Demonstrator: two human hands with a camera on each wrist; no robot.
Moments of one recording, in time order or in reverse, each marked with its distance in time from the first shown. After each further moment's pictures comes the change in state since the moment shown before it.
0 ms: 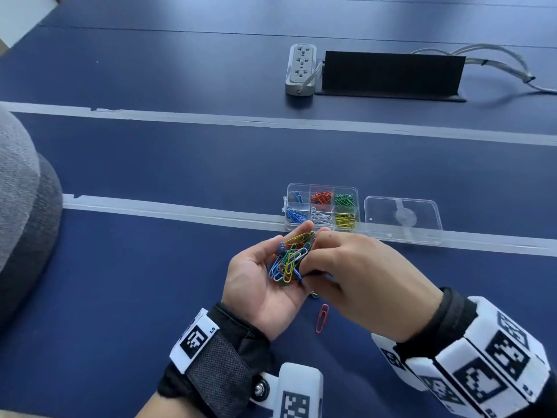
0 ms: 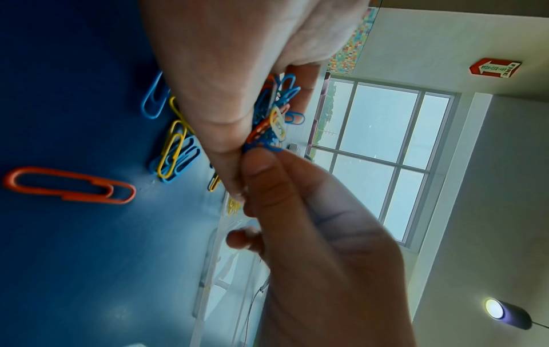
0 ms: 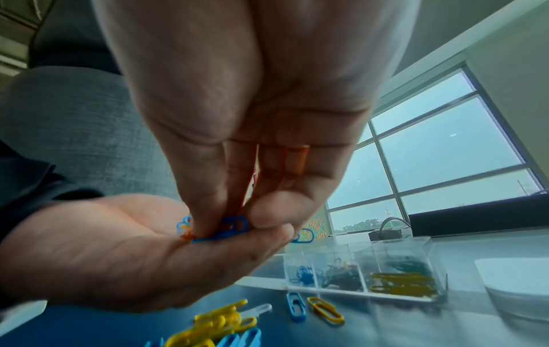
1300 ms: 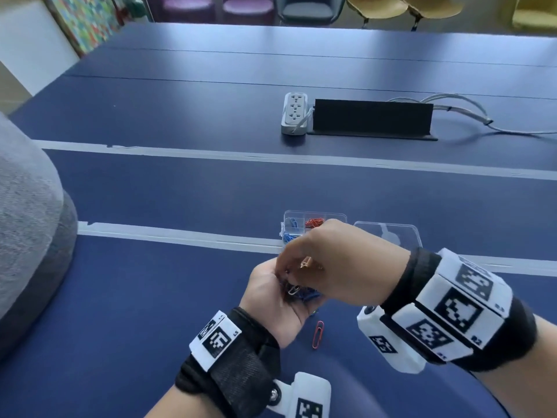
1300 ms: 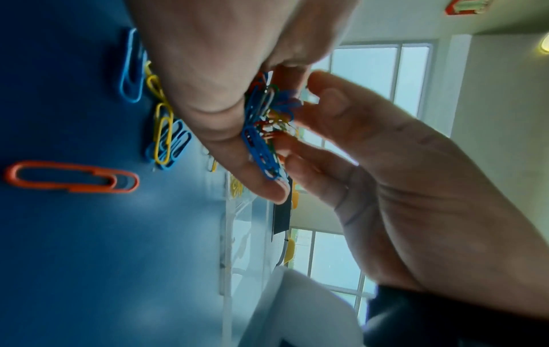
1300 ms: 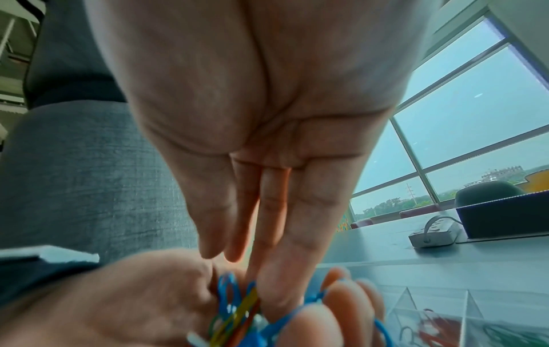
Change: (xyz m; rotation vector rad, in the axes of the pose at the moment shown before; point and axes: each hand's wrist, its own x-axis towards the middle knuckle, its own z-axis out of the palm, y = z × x) left_hand 0.001 -0.009 0.019 0.256 0.049 0.057; right_hand 0.029 -0.026 -0.043 -0.026 -0.180 0.032
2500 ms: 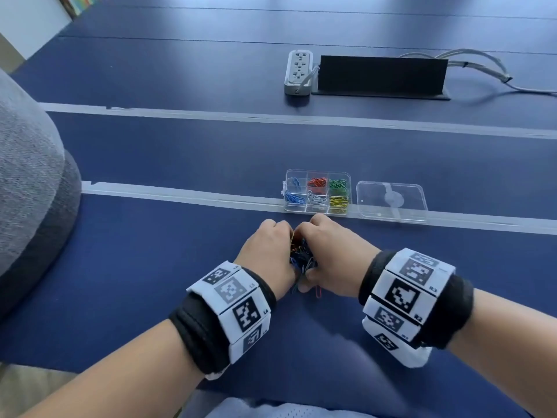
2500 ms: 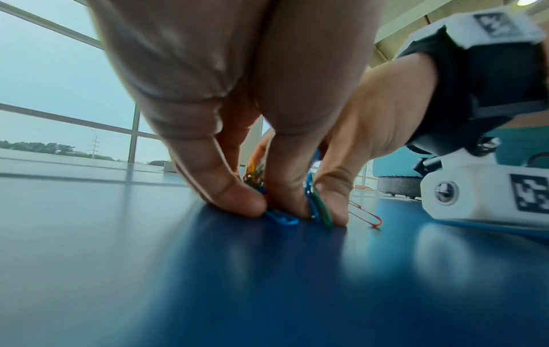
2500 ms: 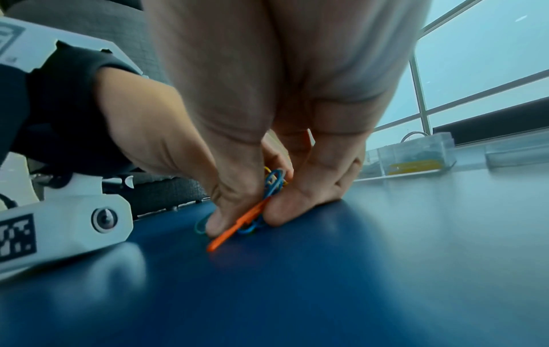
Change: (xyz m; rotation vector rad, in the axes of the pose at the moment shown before) left_hand -0.021 0.007 -0.015 2.014 0.187 0.284; right_hand -0.003 0.019 0.072 -0.011 -0.057 0.274
